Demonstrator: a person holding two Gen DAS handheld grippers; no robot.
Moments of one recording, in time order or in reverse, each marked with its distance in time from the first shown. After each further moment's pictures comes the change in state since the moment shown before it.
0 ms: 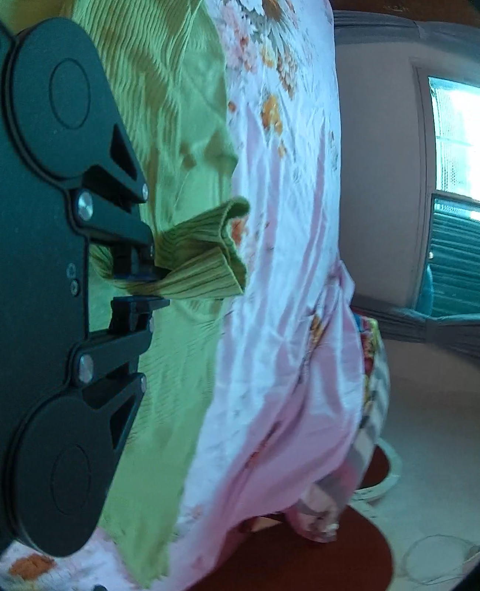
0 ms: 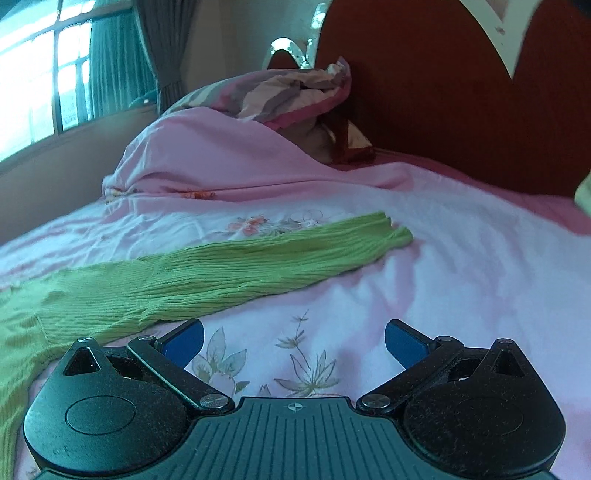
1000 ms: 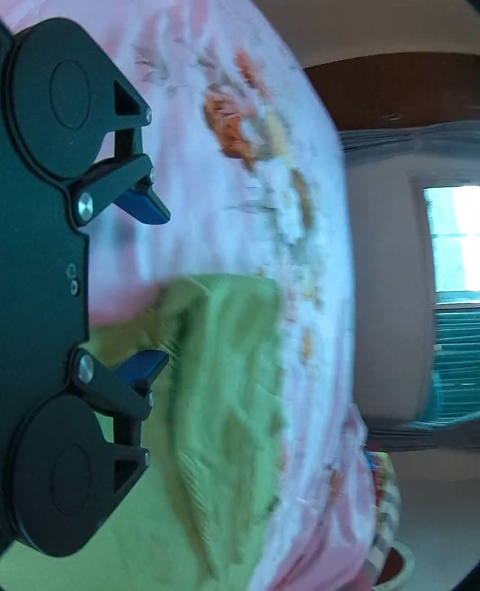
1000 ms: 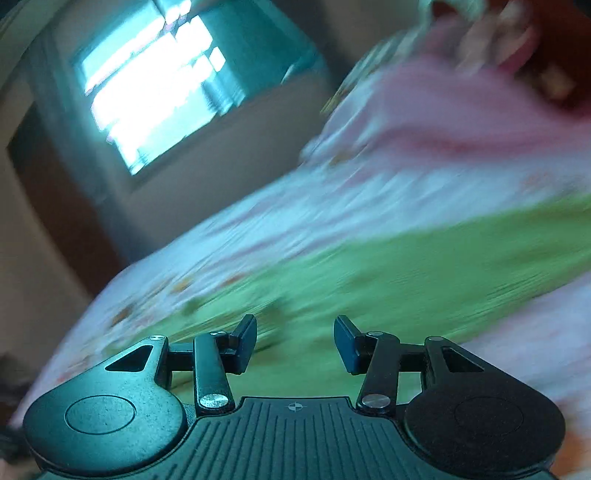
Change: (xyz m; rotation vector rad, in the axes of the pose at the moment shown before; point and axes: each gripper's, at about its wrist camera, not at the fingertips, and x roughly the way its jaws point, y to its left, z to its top) left arm -0.128 0.181 -0.066 -0.009 0.045 0.372; right arm -0.024 0.199 0.023 0.074 0.228 0.660
